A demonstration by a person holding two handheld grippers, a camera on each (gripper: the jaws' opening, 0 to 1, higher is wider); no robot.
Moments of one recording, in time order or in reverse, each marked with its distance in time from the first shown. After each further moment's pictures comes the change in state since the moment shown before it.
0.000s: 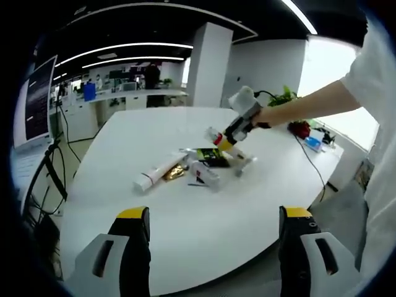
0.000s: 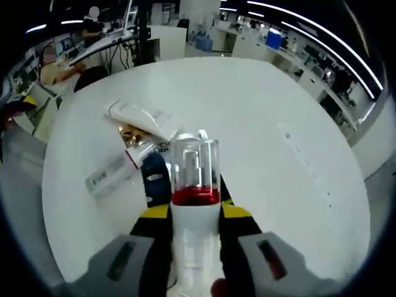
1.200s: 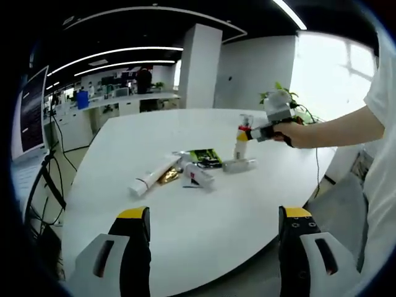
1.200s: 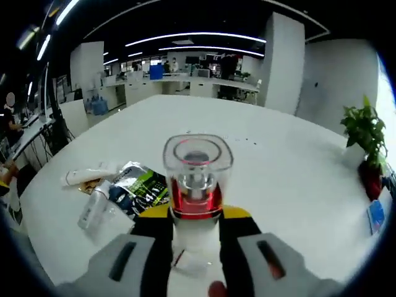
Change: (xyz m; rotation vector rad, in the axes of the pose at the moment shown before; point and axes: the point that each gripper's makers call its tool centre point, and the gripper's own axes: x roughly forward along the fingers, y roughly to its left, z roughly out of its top) left arm 0.001 -0.012 0.001 0.060 -0.001 -0.035; right arm -0.087 -0.005 -0.057 0.575 -0.270 -0.557
